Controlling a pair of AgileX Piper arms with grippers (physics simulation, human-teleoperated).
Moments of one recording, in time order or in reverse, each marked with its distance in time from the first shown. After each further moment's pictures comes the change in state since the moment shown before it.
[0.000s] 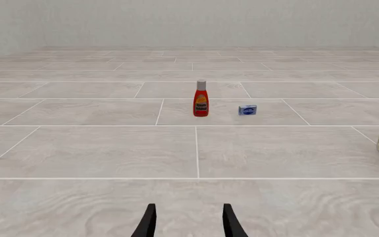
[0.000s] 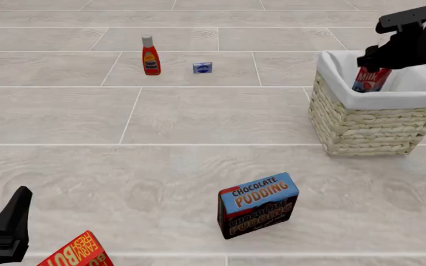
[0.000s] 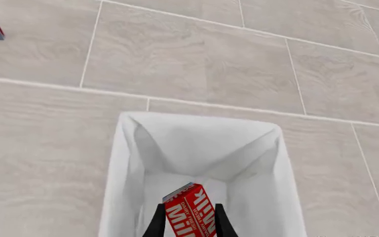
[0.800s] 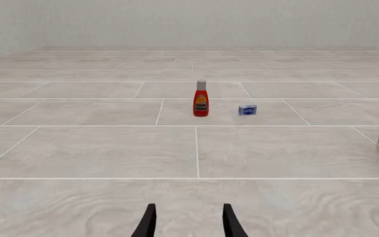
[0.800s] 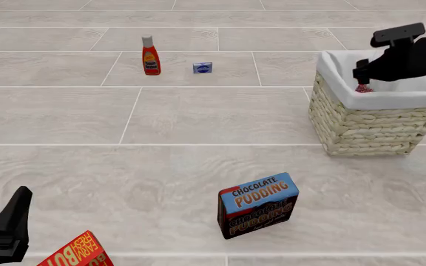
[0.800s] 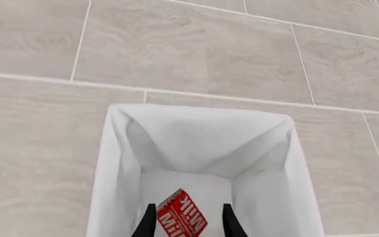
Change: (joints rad) left arm 0.000 0.000 0.000 0.000 0.000; right arm -0.011 0.057 0.039 -0.071 0.019
